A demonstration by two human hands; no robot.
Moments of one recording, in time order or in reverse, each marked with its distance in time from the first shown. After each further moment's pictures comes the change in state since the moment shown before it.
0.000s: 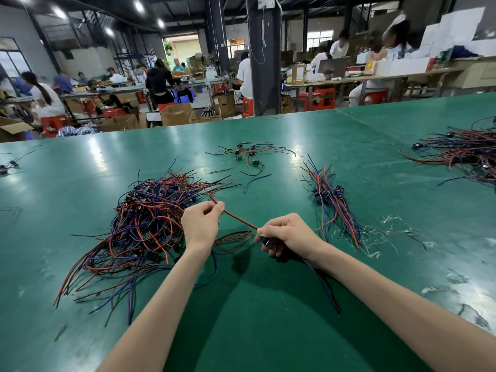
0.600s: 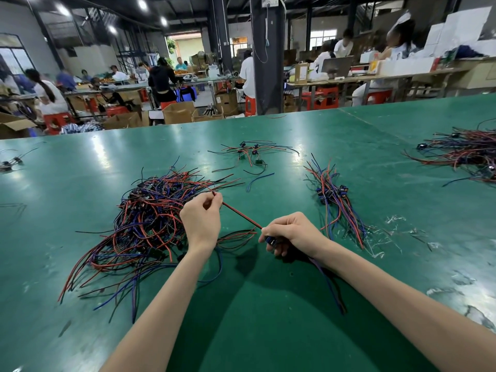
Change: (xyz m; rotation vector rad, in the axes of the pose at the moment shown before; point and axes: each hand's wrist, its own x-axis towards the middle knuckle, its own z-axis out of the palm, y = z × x) left_hand -0.004 0.011 -0.005 0.111 0.126 0.219; right_hand 0.001 -0.001 -0.004 -0.008 -0.034 0.007
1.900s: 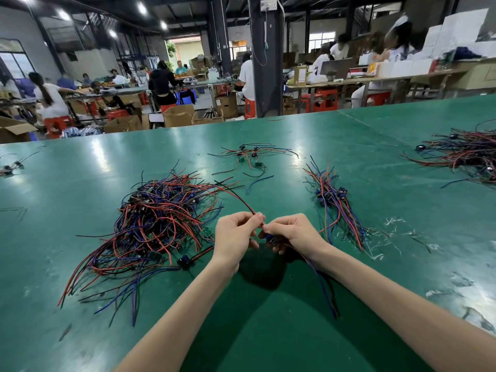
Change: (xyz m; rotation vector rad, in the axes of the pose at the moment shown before) left_hand -0.042 0.021 0.026 -0.444 -0.407 -0.301; right_hand 0.001 0.002 0.003 0.054 0.143 -0.029
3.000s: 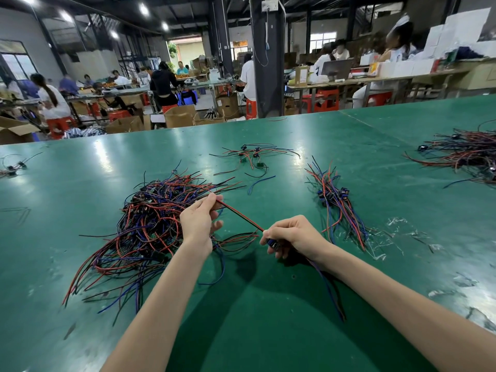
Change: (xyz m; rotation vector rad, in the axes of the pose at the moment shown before) left_hand 0.027 0.024 -0.046 -0.246 0.336 -0.177; right_hand -0.006 -0.004 0.000 0.008 -0.118 0.007
